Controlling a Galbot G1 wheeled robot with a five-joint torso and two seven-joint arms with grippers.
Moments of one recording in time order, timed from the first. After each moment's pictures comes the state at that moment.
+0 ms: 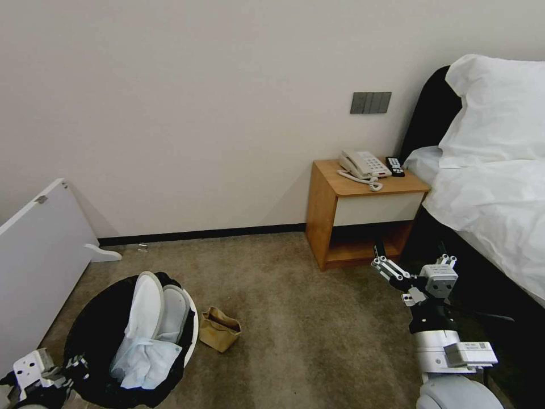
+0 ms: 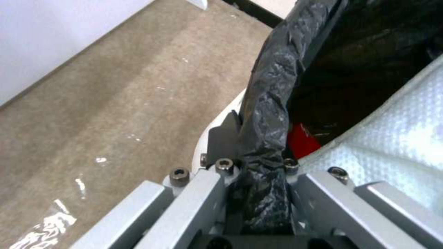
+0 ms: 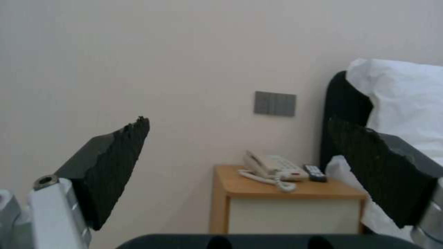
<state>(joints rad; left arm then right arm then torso) 1.67 -1.50 -1.09 -2.35 -0.82 0.74 -0.29 -1.45 1.18 0.47 2.27 0.16 0.11 0.29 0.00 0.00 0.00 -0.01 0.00</state>
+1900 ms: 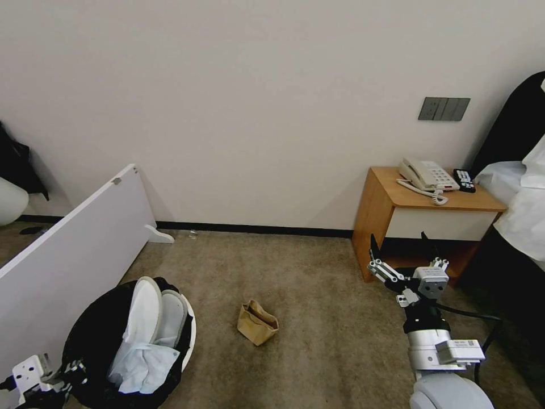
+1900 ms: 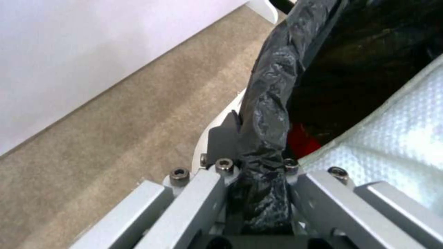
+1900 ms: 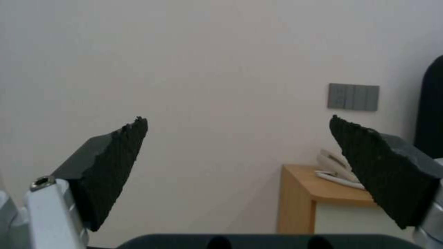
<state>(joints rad) 1.67 -1.50 -1.09 -2.33 -0.80 0.74 -0.28 -1.43 1.19 0.45 2.21 0.17 0.13 0.29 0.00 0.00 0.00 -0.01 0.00</state>
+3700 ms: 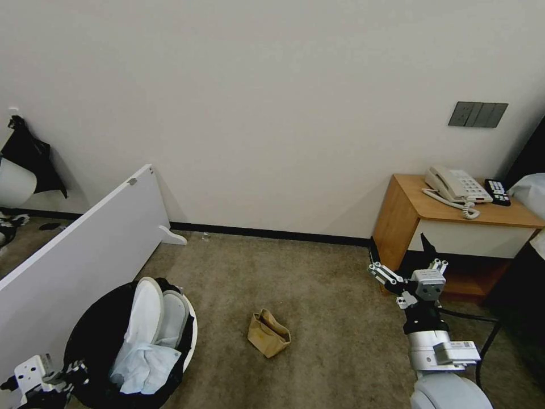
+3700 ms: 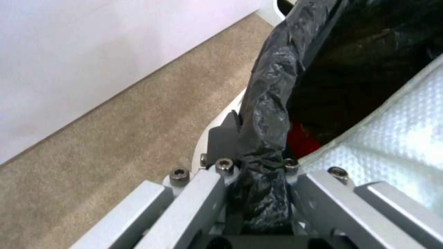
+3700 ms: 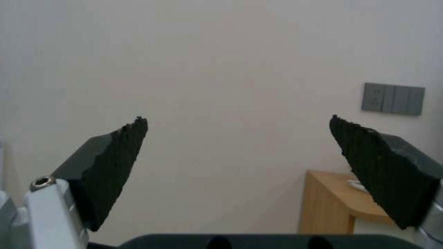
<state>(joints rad) 1.67 -1.51 -1.09 -2.33 -0.79 0.74 -0.28 -1.42 1.17 0.44 2.17 0.15 0.16 0.27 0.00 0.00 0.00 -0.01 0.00</state>
